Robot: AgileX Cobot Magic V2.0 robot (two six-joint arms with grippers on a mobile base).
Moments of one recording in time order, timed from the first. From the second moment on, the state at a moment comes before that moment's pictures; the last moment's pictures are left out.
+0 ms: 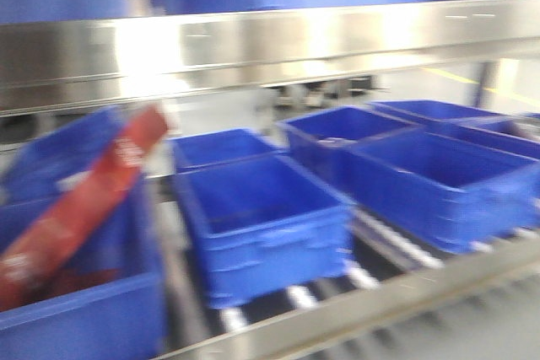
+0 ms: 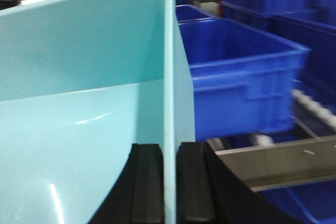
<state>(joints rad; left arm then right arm) -0.59 1.25 -1.38 0.69 0.89 -0.91 0.40 1.32 -1.40 -0.48 0.37 0.59</state>
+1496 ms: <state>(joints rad) -0.59 1.25 -1.38 0.69 0.89 -0.91 0.40 1.32 -1.40 -0.48 0.37 0.59</state>
